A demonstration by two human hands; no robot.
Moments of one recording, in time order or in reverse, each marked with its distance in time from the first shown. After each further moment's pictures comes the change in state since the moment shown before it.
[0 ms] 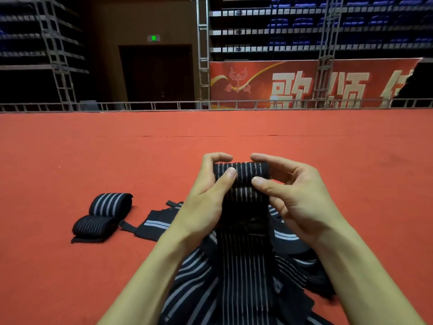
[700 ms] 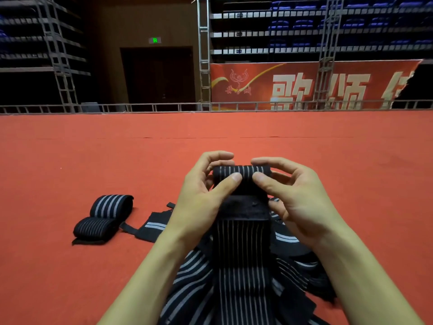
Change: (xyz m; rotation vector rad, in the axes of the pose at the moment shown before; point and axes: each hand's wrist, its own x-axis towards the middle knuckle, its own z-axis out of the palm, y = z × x) left_hand 0.005 -0.004 -0.008 0.036 0.099 0.096; right_hand -0.001 0.000 0.000 -0.071 0.024 0.049
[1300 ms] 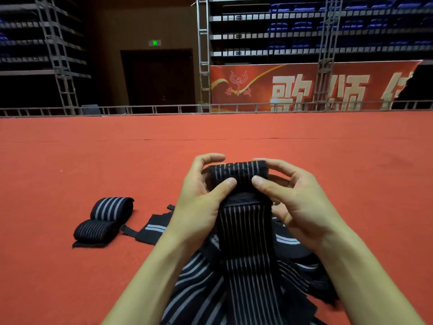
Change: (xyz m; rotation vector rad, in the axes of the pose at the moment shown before) left_hand 0.000 -0.002 0.001 -0.123 0.036 -0.061; right_hand 0.004 0.003 -0.005 0.038 -0.036 0.039
